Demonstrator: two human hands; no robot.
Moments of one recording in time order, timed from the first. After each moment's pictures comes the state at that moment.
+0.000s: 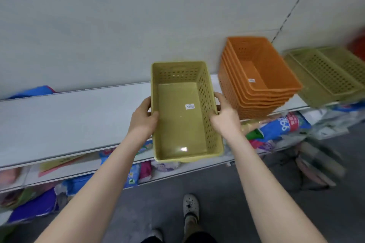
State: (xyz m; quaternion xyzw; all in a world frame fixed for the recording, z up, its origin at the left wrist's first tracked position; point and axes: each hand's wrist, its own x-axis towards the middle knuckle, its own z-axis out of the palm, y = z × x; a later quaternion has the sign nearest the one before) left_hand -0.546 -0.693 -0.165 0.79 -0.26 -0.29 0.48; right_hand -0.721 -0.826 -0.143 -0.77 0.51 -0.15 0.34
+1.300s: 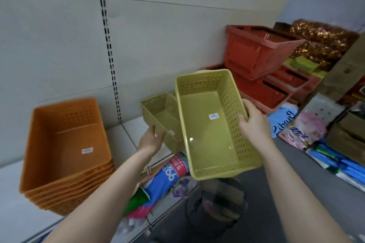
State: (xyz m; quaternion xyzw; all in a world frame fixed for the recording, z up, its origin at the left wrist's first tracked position) left_hand -0.913 -1.136 -0.140 0.74 -0.42 -0.38 0.36; right_hand -1.174 -1.169 -0.033 -0.69 0.66 -0.28 0.11
